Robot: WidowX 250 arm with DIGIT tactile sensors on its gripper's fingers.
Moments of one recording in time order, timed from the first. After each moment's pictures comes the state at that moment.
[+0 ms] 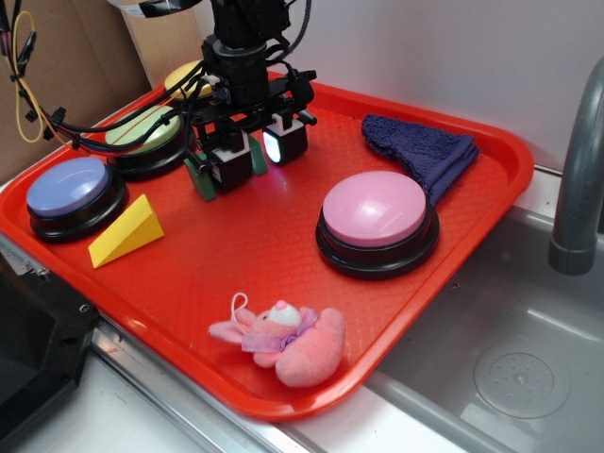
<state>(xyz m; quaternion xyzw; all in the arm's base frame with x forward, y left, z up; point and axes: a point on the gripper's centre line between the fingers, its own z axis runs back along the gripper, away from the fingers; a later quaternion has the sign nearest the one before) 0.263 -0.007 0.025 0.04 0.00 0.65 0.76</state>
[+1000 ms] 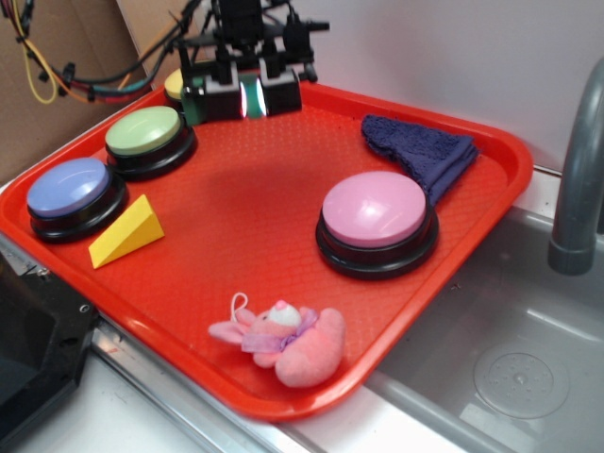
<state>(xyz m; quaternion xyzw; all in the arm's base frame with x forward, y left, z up) 0.270 -0.019 0.106 0.01 0.02 0.40 0.92</state>
